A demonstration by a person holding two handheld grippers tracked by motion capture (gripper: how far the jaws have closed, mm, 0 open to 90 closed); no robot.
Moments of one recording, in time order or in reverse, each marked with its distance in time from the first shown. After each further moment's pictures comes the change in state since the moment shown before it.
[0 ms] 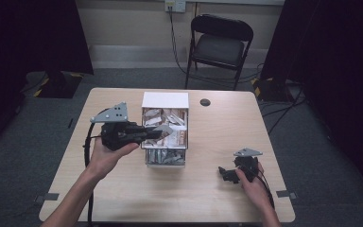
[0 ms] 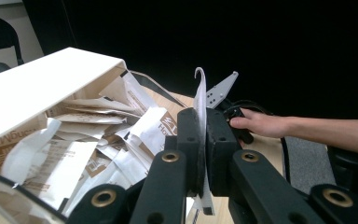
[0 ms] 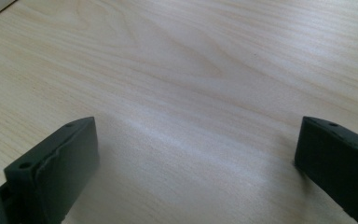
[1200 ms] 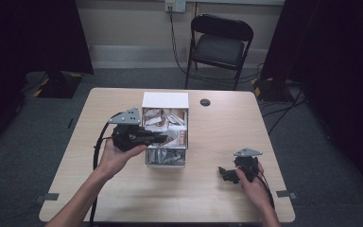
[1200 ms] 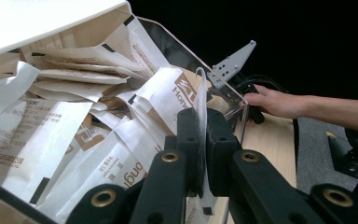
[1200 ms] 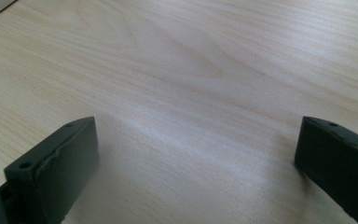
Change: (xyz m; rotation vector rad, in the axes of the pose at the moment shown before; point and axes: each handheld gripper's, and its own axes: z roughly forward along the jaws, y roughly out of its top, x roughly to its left) left arm 0.013 -0.022 0.031 0.102 0.006 -0.043; right arm 0.000 0.000 0.000 0.000 0.000 -0.001
